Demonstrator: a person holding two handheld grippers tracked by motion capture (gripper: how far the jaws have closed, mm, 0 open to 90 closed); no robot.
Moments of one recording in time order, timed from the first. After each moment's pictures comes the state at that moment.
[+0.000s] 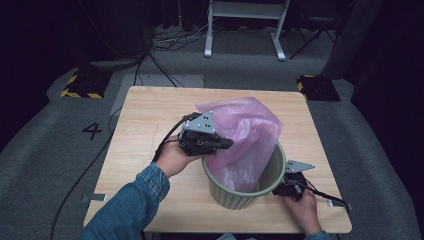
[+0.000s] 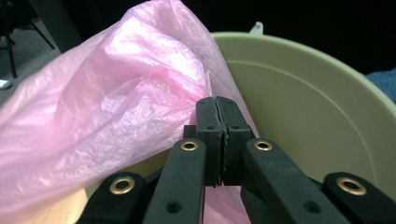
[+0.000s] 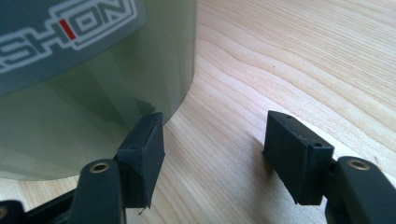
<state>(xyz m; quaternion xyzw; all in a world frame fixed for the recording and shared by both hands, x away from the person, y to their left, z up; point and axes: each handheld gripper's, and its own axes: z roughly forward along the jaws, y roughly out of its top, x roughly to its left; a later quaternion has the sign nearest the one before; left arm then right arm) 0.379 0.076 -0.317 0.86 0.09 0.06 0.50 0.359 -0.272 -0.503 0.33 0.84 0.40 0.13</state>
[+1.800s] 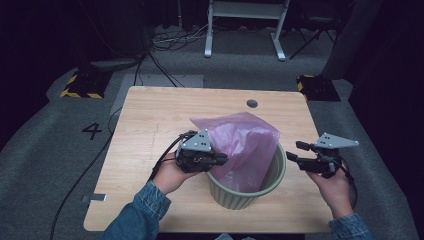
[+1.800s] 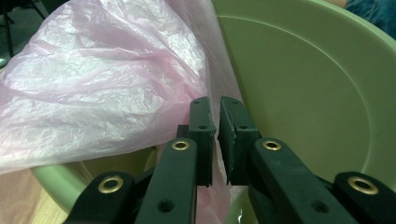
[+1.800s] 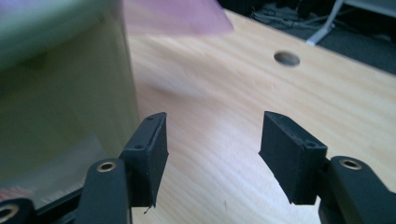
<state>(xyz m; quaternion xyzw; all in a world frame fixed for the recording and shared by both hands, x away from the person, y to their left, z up) 0.356 0.082 -0.353 0.86 0.12 0.06 0.49 0.369 -0.316 -0.380 0.34 0.81 0.43 0.21</state>
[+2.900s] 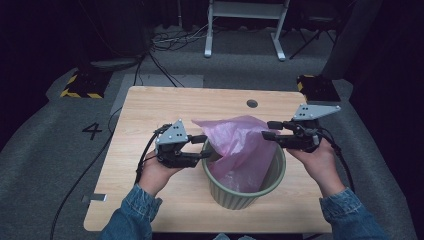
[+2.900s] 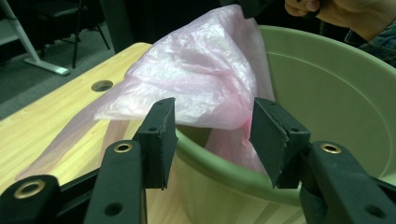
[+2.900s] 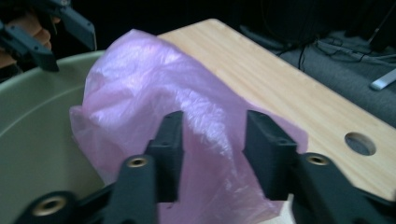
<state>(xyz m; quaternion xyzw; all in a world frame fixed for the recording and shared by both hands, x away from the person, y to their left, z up) 0.356 0.128 -0.342 0.81 0.20 0.10 0.54 0.395 -0.238 -0.304 0.24 0.84 0.47 0.14</state>
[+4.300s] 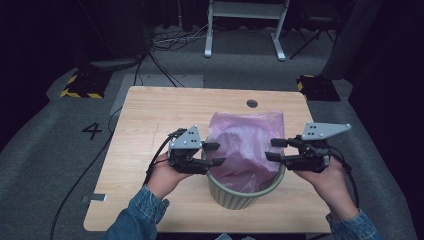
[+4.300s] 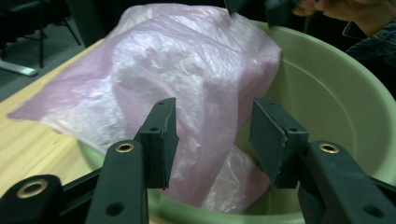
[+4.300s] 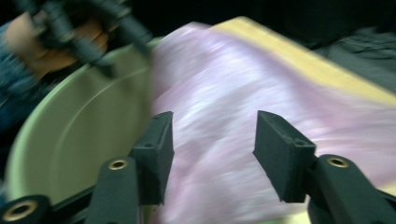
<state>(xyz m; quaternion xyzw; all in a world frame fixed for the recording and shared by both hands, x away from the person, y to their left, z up) 0.346 0.101 -0.338 0.83 0.16 0.08 0.53 0.352 -0.251 -0.306 0.24 0.83 0.49 0.10</state>
